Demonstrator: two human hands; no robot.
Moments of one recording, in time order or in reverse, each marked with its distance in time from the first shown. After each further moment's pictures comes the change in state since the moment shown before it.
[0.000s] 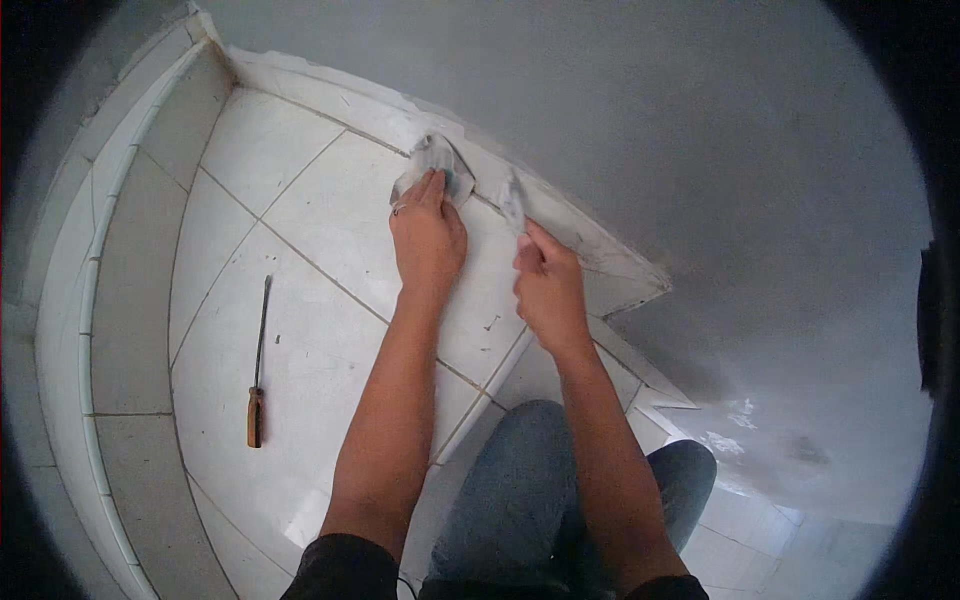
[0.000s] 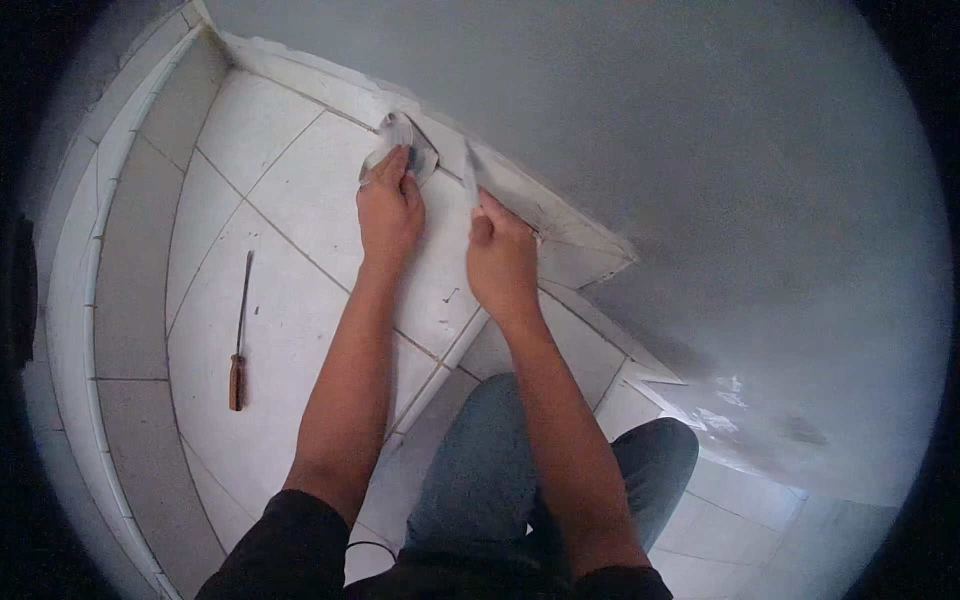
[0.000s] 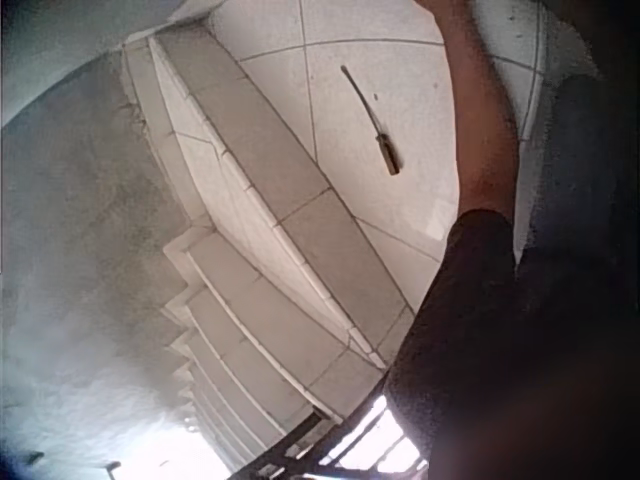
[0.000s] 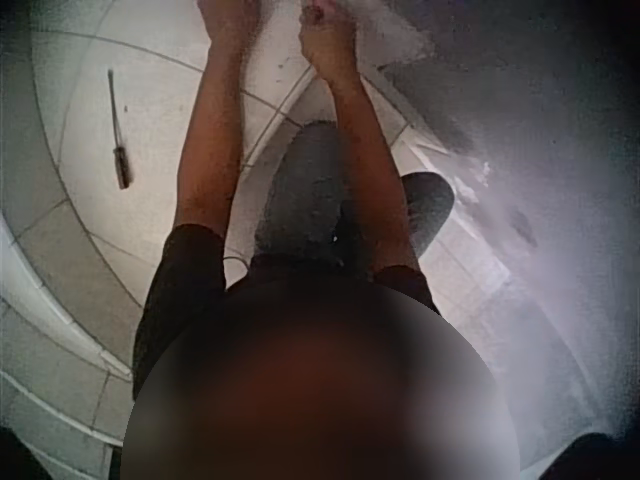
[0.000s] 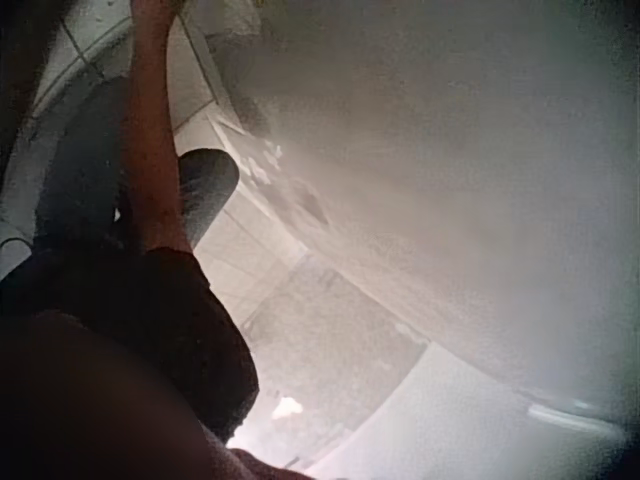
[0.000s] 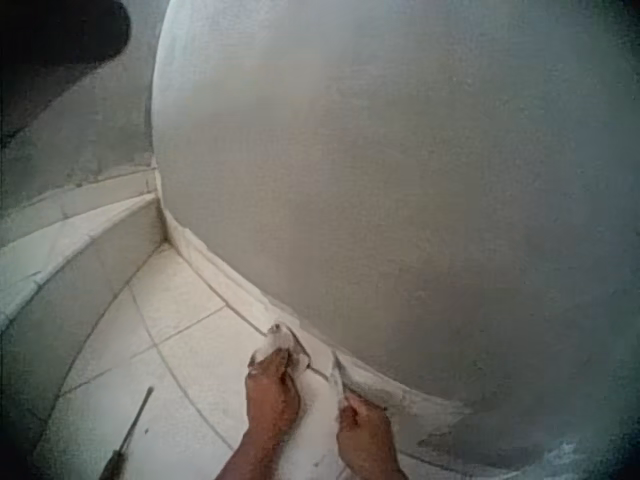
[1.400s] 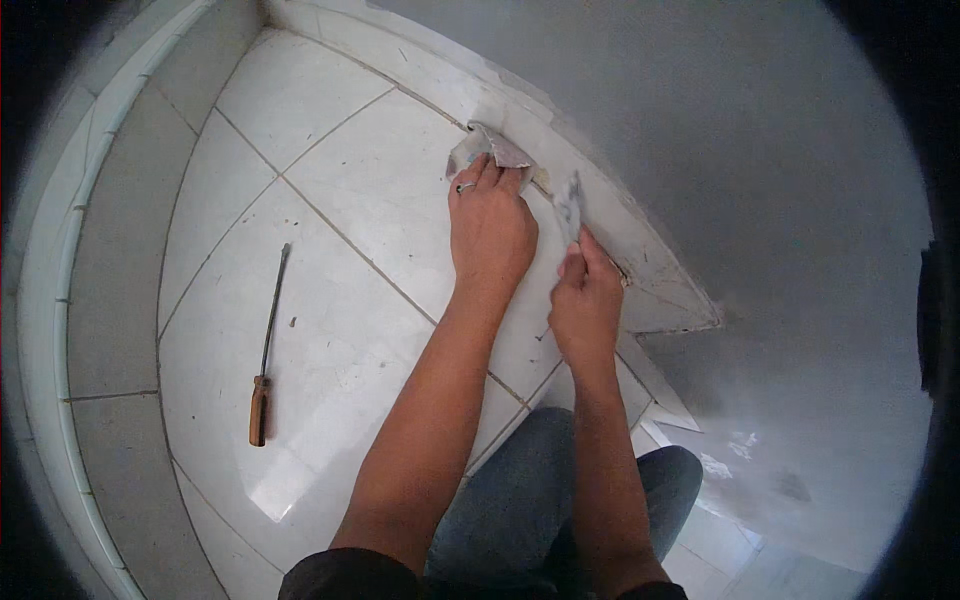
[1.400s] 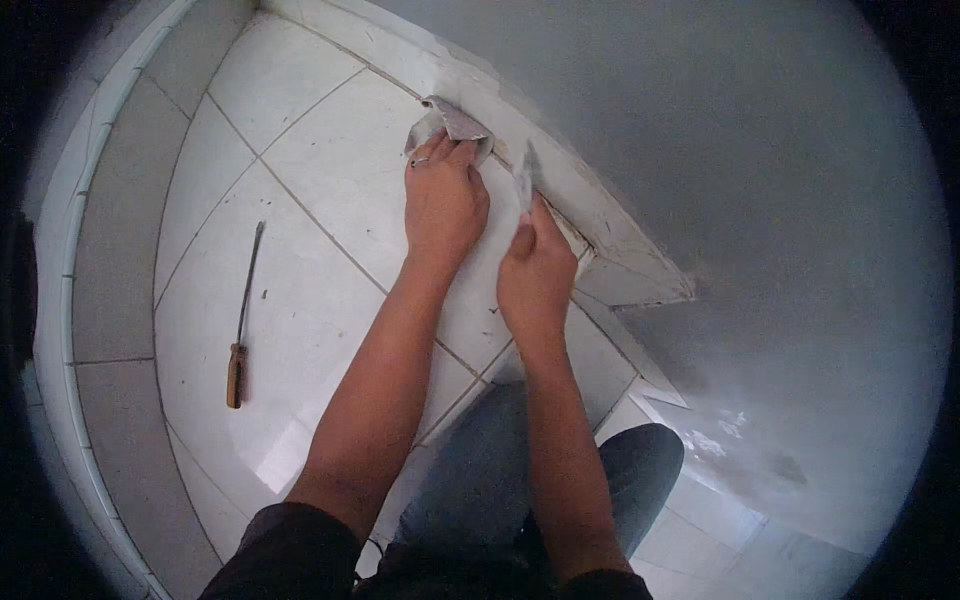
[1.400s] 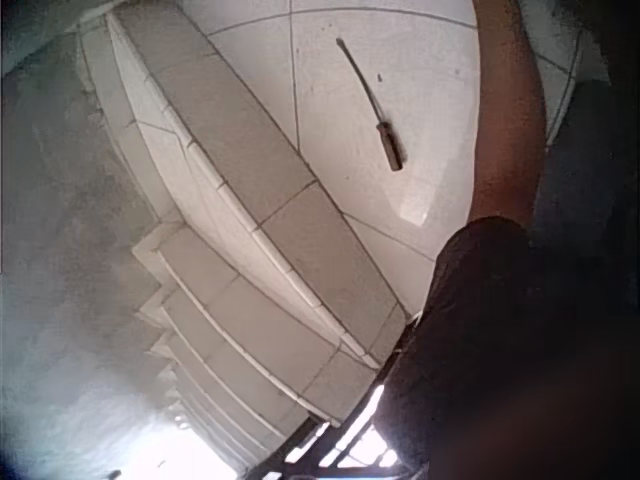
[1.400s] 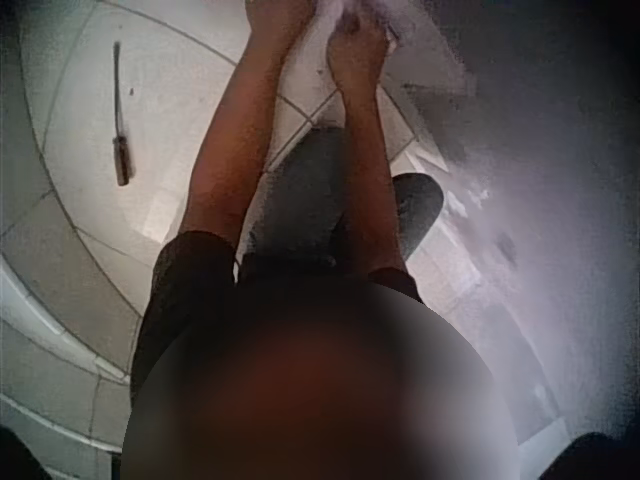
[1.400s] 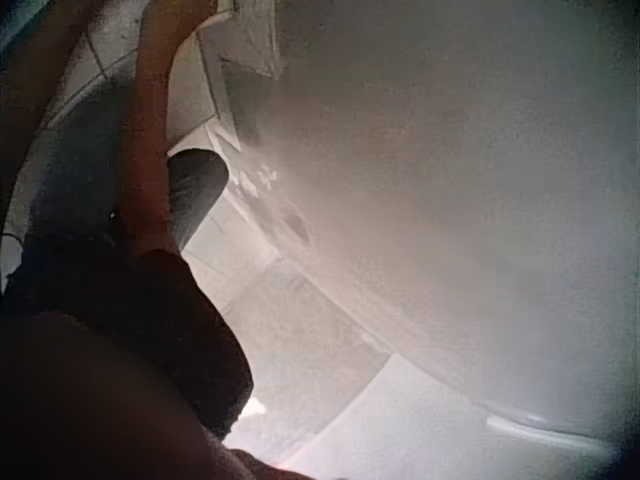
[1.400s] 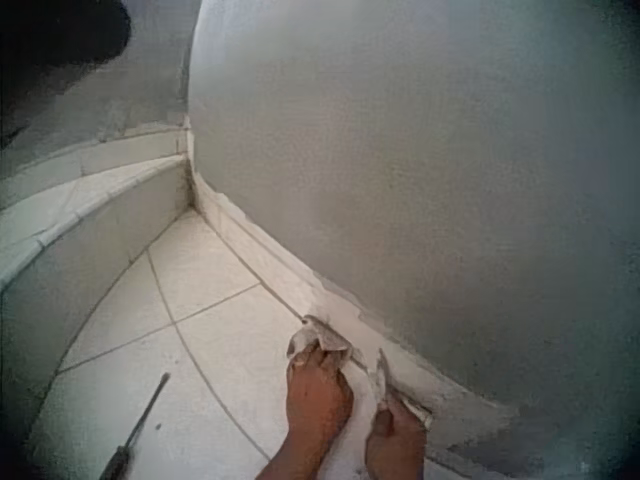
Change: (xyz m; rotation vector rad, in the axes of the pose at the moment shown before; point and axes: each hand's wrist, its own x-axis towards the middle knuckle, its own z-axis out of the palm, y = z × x) left_hand 0.000 0.001 0.000 0.080 -0.007 0.000; right_hand -0.002 -0.012 0.040 -0.237 0.183 -0.033
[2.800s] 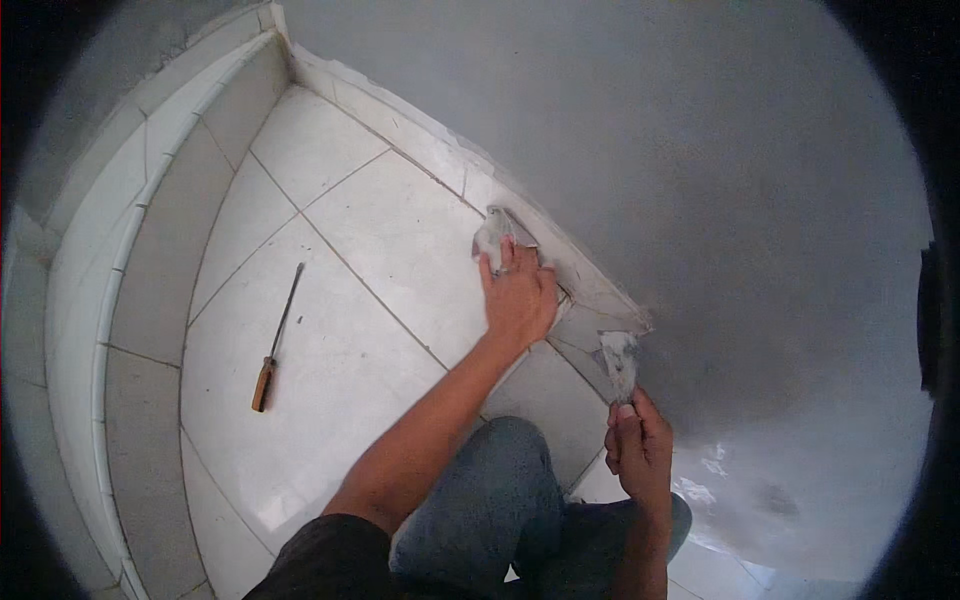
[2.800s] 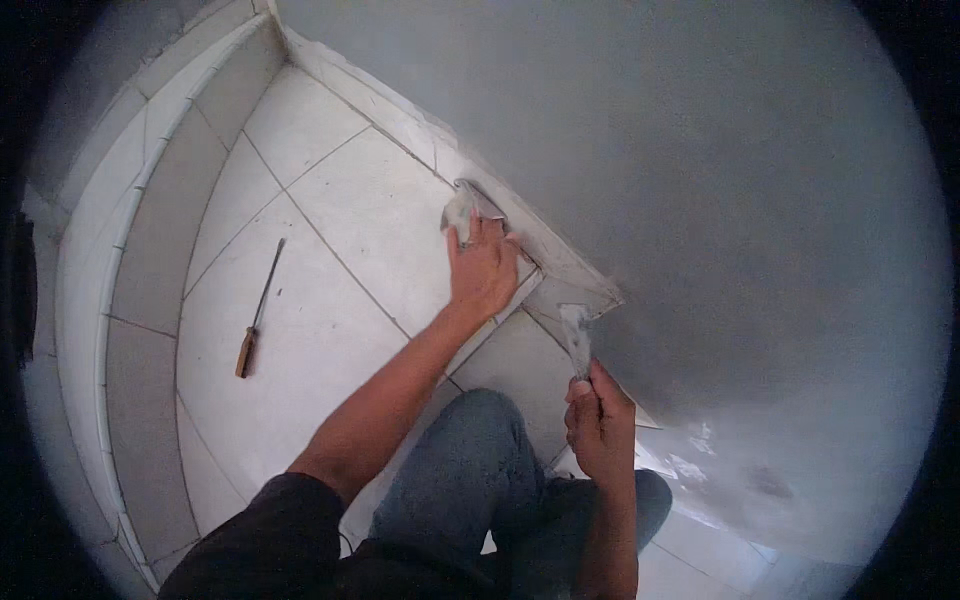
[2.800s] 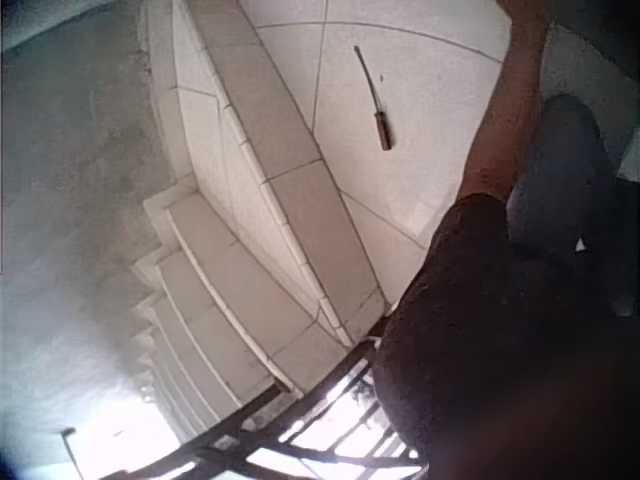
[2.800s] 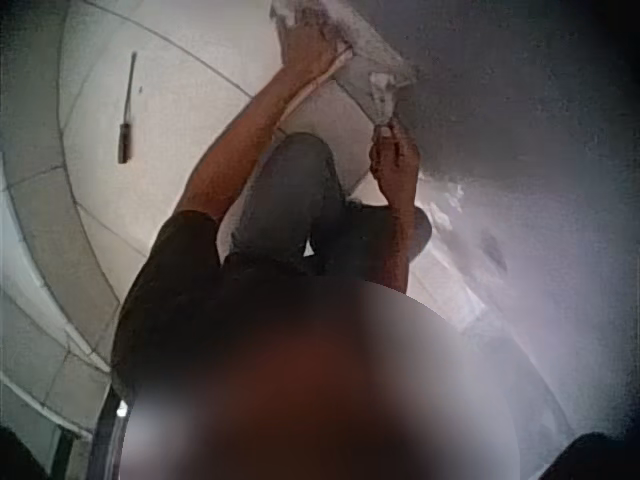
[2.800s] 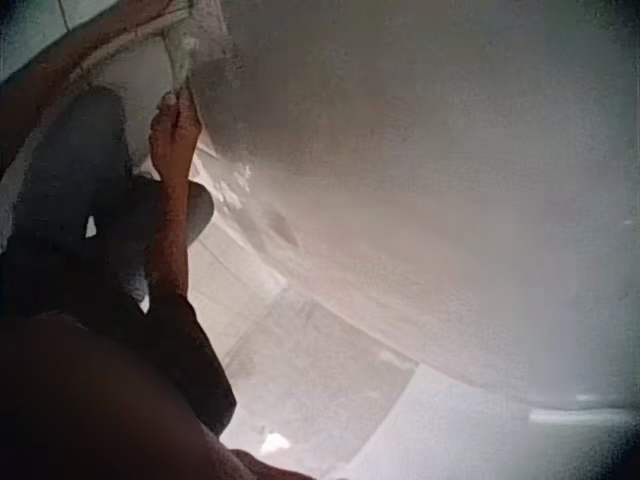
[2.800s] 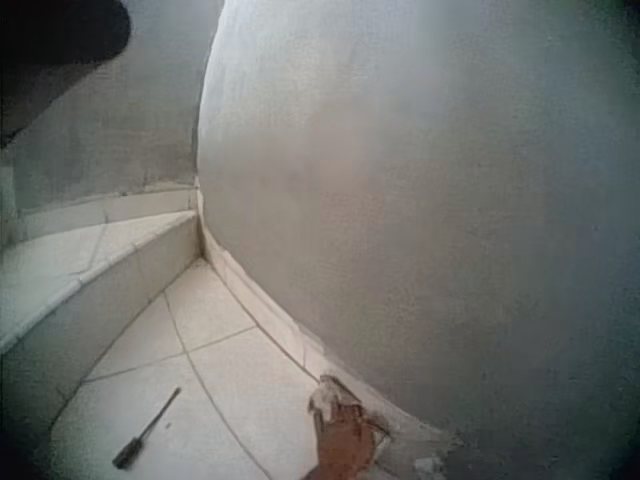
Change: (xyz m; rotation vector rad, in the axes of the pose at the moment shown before) left_hand -0.028 0.089 0.001 -0.099 -0.298 -0.141; right_hand -0.105 0.032 -0.210 0.311 -0.365 0.138
